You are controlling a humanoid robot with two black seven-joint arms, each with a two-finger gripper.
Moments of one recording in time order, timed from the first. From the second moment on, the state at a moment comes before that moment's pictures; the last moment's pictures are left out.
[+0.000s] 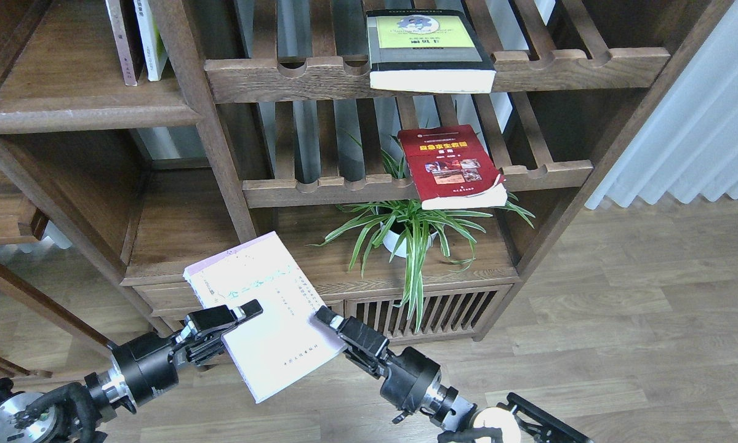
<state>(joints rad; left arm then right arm) -0.17 0.61 -0.62 -1.37 -0.56 -0.49 0.30 0.06 0.02 0.79 1.08 0.13 0.51 -0.13</state>
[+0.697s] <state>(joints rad) -0.35 0.70 -0.60 -1.38 -0.54 -0.49 0.31 0.06 0.02 0.93 1.02 0.13 0.24 -0.13</state>
